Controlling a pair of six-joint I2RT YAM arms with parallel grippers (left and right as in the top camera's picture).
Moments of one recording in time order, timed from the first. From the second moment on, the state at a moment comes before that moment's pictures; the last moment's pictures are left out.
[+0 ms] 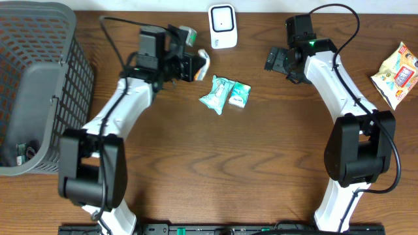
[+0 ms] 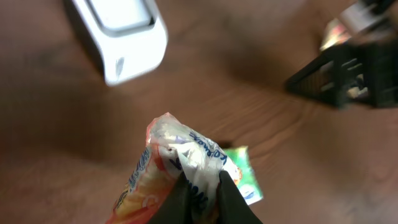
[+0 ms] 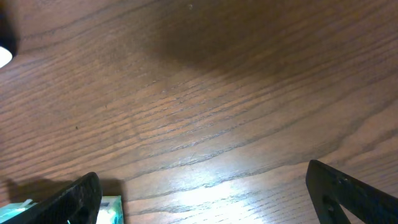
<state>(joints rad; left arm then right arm) -0.22 1.85 1.30 -0.17 0.59 -0.11 0.16 2.04 1.67 -0.80 0.10 0.50</state>
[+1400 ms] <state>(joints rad) -0.21 1.62 1.30 -0.17 0.15 -0.24 0.16 2.04 1.67 -0.80 0.10 0.50</state>
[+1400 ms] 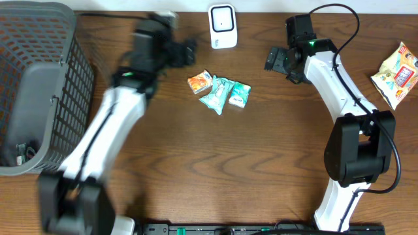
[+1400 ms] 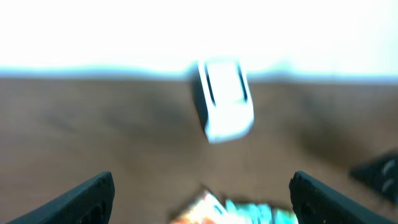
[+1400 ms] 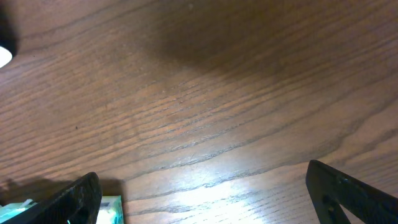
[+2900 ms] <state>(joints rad) 0.64 1.44 1.30 -0.54 0.06 -0.05 0.16 2.04 1.67 -0.80 0.10 0.50</state>
